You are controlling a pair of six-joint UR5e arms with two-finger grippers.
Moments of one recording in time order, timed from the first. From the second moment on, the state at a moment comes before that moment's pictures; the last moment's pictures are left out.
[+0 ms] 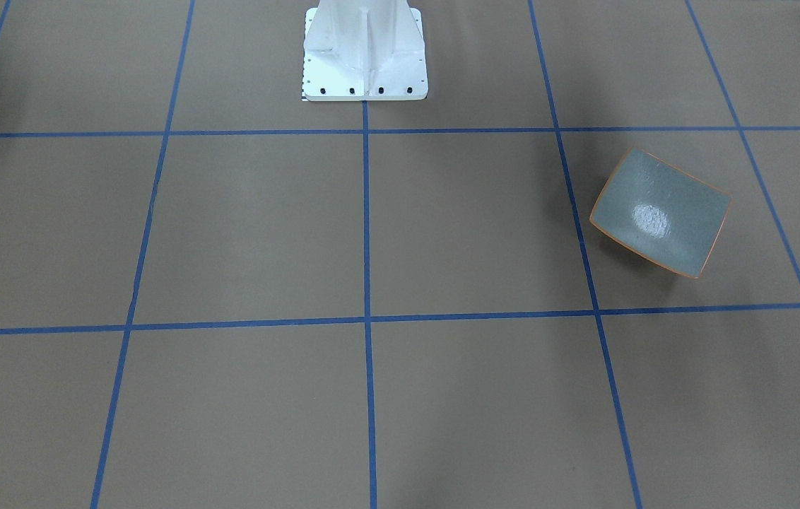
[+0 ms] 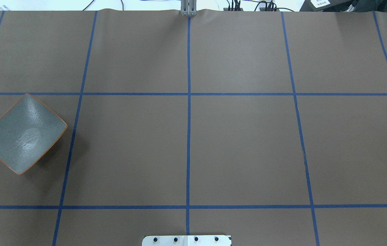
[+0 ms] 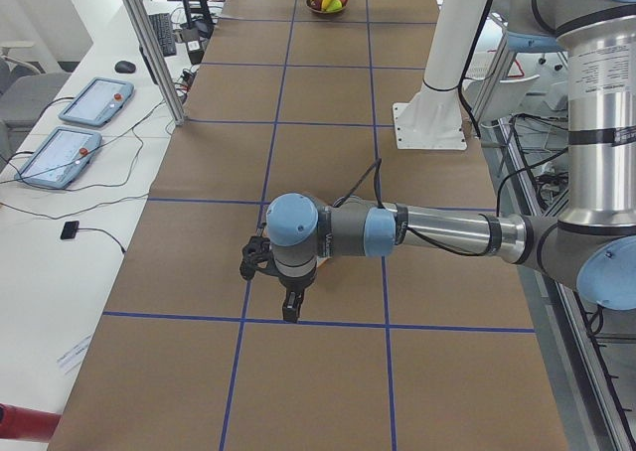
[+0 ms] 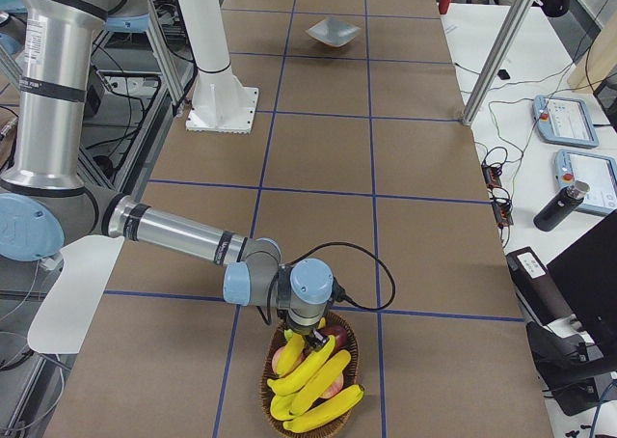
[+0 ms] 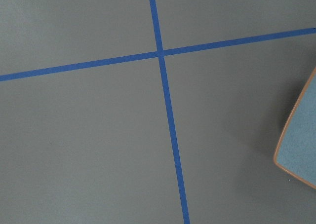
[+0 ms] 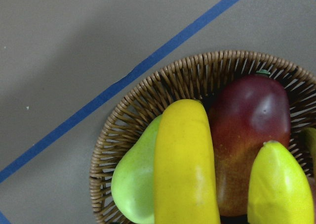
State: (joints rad) left arm -1.61 -1.44 -1.81 -1.46 -2.38 0.19; right arm 1.51 -1.76 1.48 -1.34 2.27 -0.91
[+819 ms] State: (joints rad) left arm -1.61 -1.44 -1.81 -1.46 -2.38 0.19; right arm 1.51 -1.76 1.56 -1.34 2.27 -0.89
